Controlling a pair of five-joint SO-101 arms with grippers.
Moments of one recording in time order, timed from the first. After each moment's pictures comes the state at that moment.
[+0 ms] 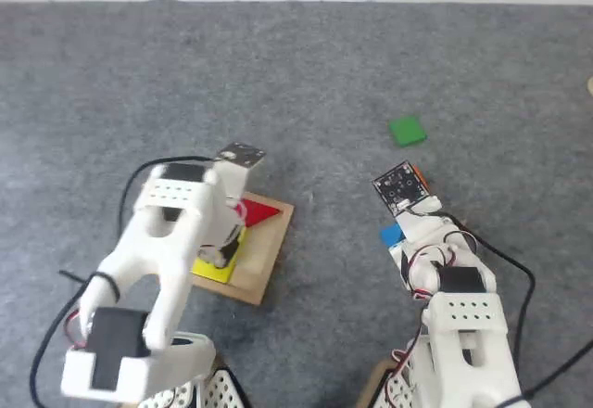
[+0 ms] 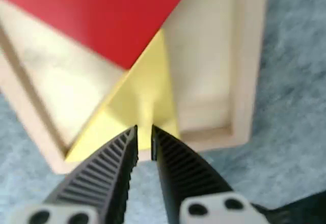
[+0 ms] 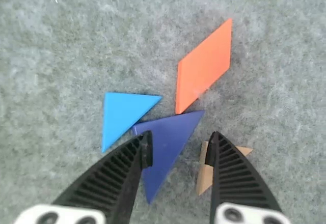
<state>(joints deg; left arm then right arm) -2.1 -8.7 44.2 78.1 -15.3 -4.7 -55.2 80.4 40.0 30.3</state>
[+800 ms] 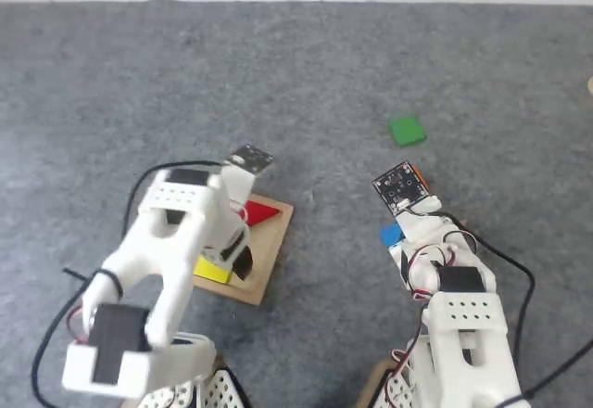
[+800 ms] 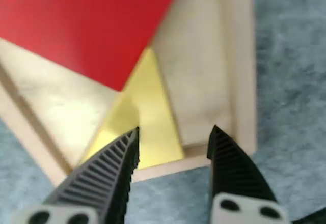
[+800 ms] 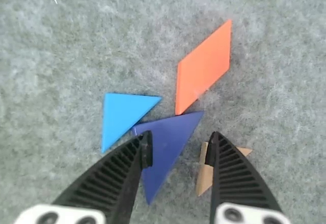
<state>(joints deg) -0.6 -5.2 45.3 72.8 -20.3 -4.7 -55.2 80.4 39.8 30.3</state>
